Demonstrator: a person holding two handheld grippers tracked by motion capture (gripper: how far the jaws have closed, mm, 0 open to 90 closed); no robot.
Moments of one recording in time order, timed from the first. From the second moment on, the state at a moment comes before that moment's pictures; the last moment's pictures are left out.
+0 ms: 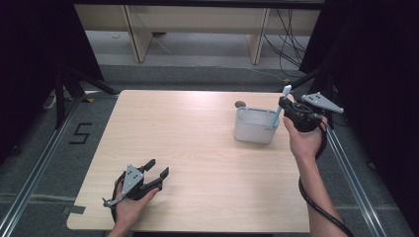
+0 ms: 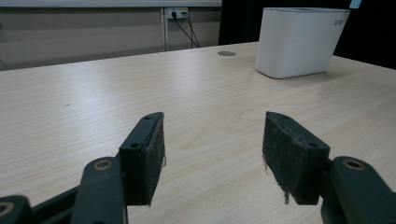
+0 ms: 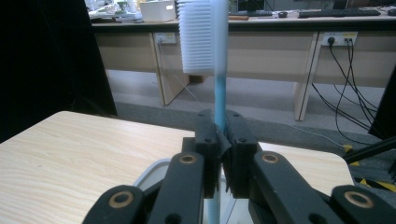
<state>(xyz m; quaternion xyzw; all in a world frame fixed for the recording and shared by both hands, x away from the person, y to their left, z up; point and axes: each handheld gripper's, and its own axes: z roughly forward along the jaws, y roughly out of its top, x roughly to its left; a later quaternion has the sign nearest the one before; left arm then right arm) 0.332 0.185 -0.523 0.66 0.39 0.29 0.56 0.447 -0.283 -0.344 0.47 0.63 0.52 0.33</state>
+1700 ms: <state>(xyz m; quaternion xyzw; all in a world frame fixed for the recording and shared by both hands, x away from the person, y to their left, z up) 0.332 0.185 -0.523 0.66 0.40 0.29 0.57 0.482 -0.287 -0.346 0.50 0.61 0.51 0.34</state>
